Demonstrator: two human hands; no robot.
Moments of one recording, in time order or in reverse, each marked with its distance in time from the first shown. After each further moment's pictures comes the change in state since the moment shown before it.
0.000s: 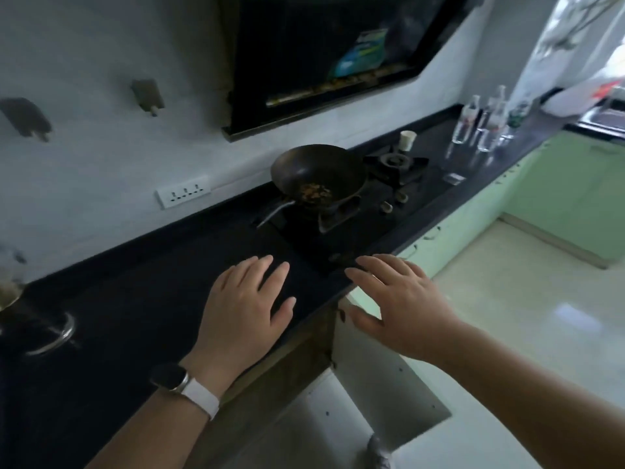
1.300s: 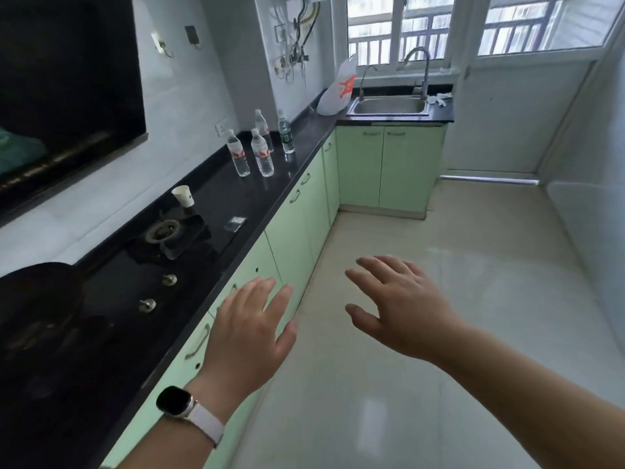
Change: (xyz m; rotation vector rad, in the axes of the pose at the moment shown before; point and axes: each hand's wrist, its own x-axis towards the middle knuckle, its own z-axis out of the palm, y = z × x) left_hand 0.302 0.497 0.141 -0.151 0.064 0.527; right_hand -0.226 0.501 -0.055 -0.095 0.156 0.545
